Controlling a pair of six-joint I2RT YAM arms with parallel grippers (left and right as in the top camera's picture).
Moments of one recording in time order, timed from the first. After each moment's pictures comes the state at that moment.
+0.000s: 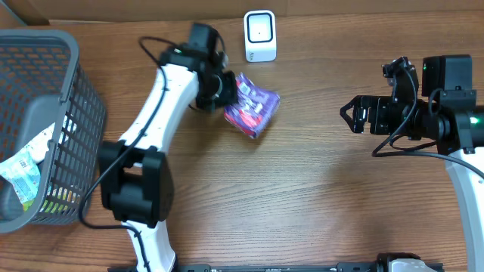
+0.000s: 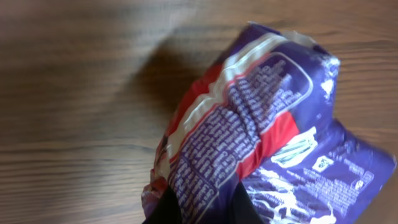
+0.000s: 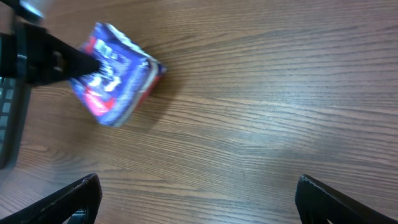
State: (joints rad) left arm -0.25 2.02 1.71 -1.00 0.29 -0.45; right arm 0.01 1.33 1.40 -1.12 -0.40 0.07
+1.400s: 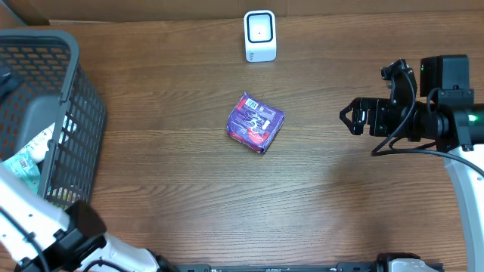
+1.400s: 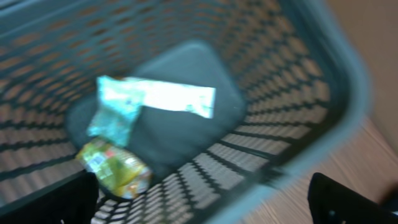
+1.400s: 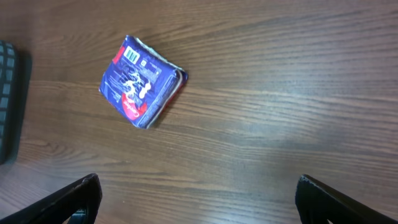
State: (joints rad) left arm 0.73 1.85 2.57 -1.69 0.04 -0.30; right arm 0.01 1.34 1.40 -1.15 -0.40 0.07
